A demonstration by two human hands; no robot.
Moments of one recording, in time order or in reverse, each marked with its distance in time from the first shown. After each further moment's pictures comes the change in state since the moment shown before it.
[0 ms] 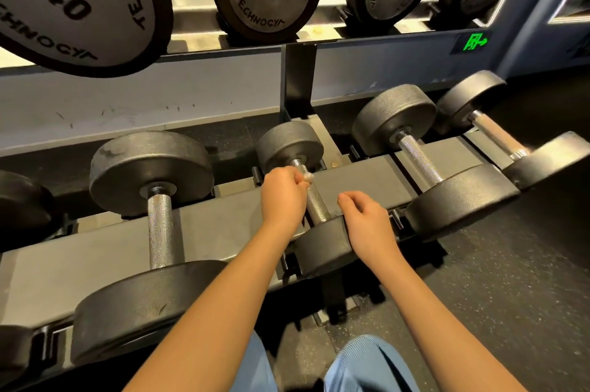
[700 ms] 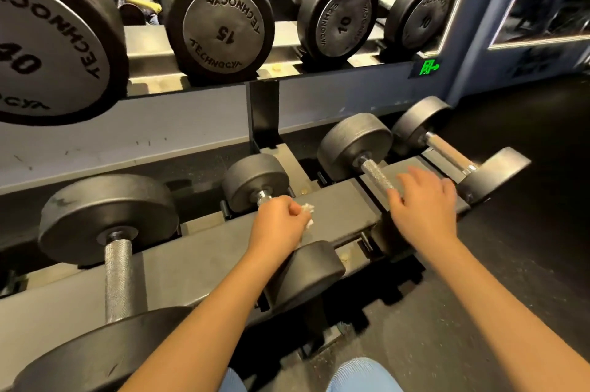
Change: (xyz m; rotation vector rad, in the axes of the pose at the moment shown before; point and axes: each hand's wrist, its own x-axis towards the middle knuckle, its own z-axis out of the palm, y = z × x) left_hand -0.013 0.035 0.007 -0.010 -0.217 0.072; right_hand 0.052 0.030 -0.121 -0.843 0.377 -0.200
